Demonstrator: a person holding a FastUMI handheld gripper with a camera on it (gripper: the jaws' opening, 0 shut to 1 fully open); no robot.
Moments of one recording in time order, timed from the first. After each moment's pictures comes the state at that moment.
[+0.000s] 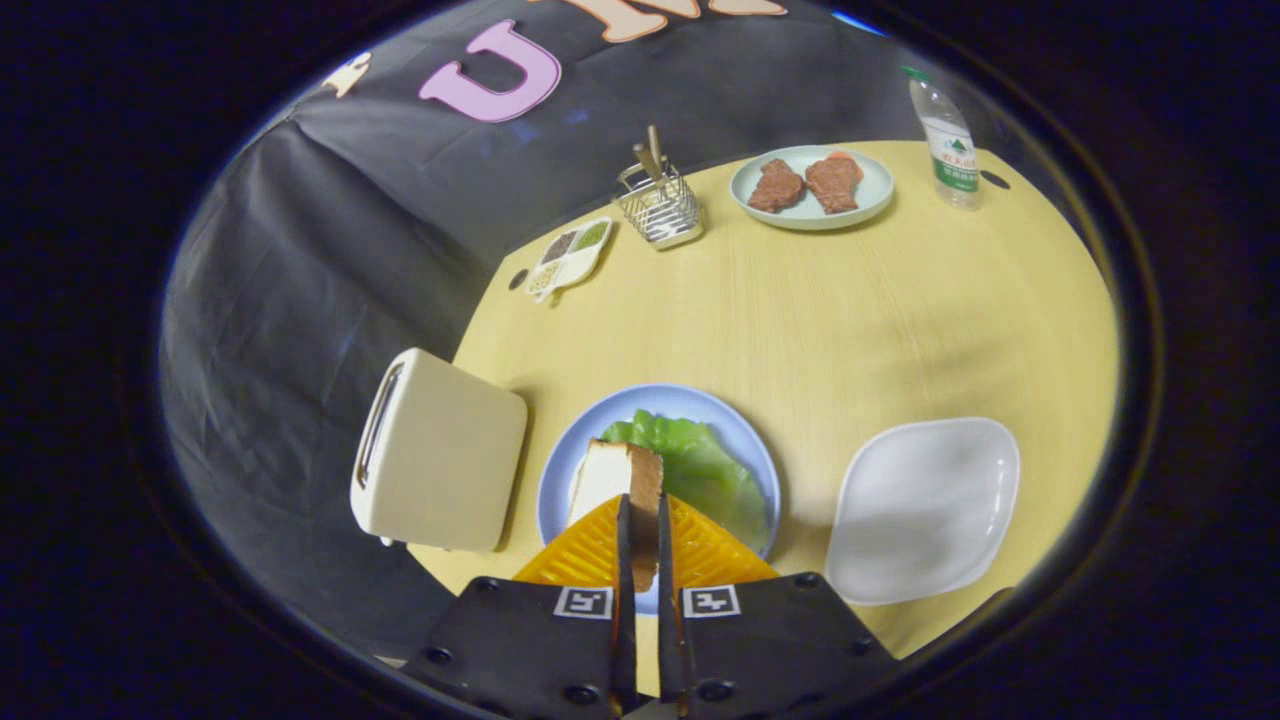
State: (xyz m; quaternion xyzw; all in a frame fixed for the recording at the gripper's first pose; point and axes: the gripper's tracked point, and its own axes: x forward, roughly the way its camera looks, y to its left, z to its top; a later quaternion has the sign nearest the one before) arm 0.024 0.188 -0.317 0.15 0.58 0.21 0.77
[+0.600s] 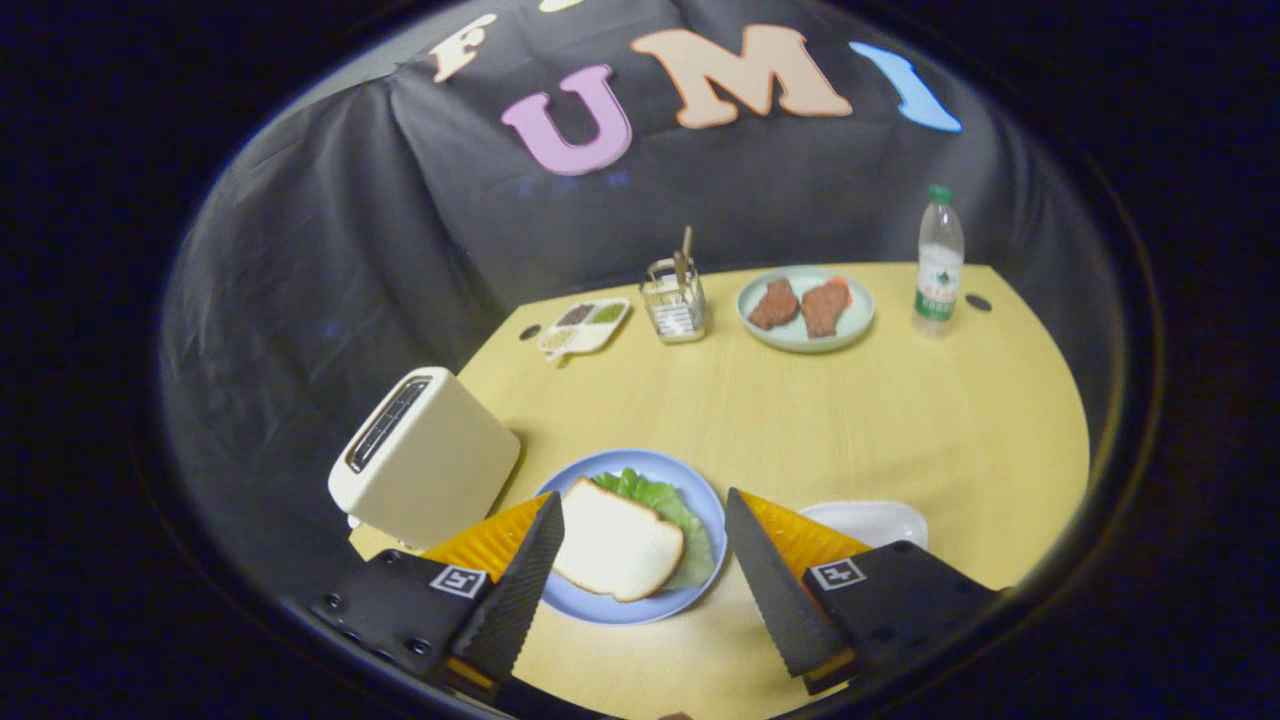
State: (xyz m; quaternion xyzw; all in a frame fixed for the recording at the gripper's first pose) arm 0.048 0.164 -0.224 0.07 0.41 0.23 0.88
